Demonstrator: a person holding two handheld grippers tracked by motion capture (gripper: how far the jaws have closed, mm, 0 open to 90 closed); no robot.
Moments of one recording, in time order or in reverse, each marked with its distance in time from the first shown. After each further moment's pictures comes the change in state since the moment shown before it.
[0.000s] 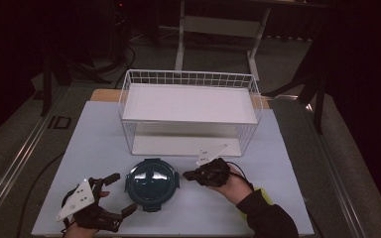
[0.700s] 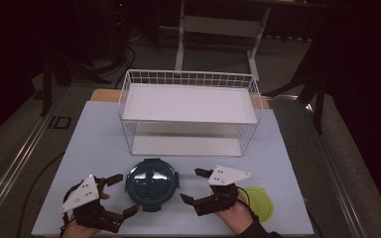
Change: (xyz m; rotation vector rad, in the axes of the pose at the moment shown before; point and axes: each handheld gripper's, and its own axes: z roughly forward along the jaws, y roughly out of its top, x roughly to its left) left arm -0.004 0.021 0.002 0.133 -0.047 -0.027; right arm 0.059 -0.023 -0.019 -0.297 -0.160 0.124
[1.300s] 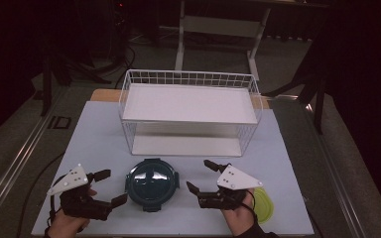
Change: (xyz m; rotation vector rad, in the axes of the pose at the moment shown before) left arm 0.029 0.009 -0.015 0.114 0.071 -0.153; right arm 0.005 0.007 -0.019 -0.144 -0.200 -0.060
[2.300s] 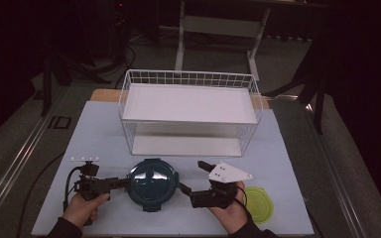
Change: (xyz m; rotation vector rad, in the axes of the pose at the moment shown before) left arm 0.063 -0.025 0.050 0.274 0.006 -0.599; right arm 0.003 -0.002 0.021 0.058 0.046 0.106
